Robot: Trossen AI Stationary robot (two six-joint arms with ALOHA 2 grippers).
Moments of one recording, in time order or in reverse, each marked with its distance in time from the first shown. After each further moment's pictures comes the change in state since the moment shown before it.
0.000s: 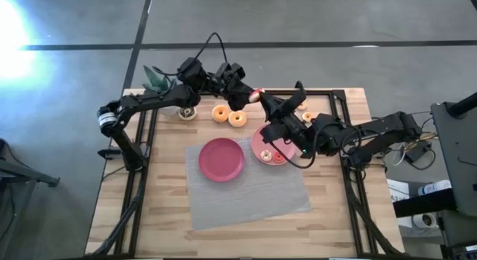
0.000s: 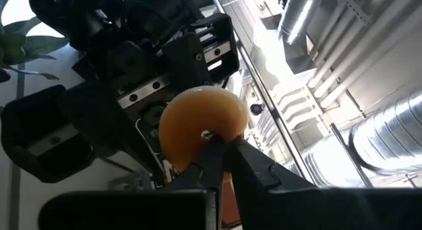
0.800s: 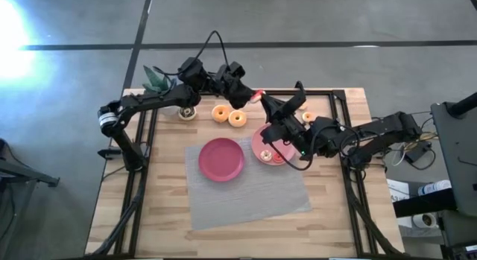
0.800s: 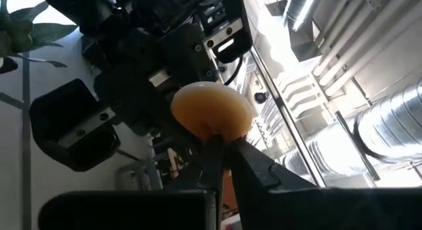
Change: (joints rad) left arm 0.000 0.001 0.005 -0.010 -0.004 0.109; right arm 0.002 0.000 -0.031 0.001 0.065 0.038
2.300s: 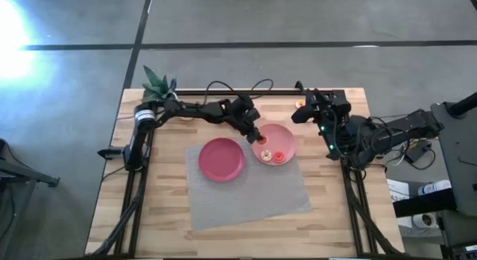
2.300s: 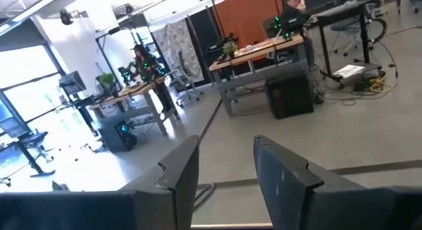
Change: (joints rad) left arm -0.072 0.379 -0.008 -0.878 -0.351 1.307; right arm 0.065 -0.355 -0.322 -0.006 0.505 1.556
